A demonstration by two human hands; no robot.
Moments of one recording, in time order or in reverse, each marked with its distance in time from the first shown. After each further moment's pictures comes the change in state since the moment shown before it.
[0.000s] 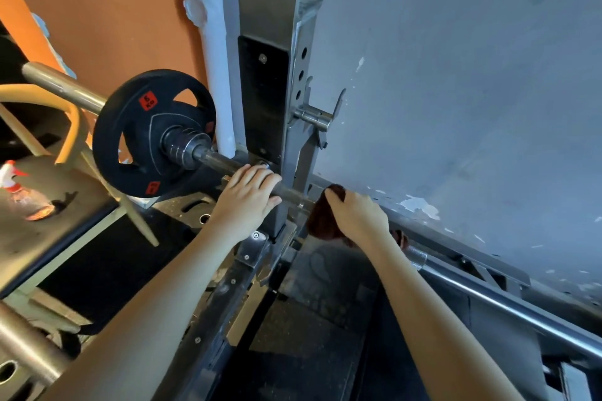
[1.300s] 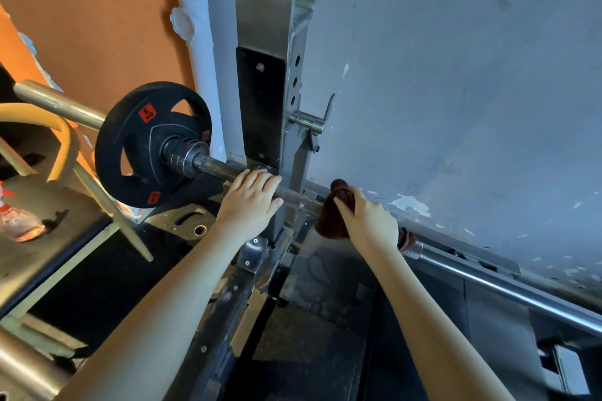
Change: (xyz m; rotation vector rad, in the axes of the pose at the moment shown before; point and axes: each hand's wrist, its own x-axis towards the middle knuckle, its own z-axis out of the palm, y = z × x) left_hand 0.002 0.002 -0.006 0.029 -0.039 0.006; right_hand -0.027 0.020 -0.002 -0.137 0.180 -0.065
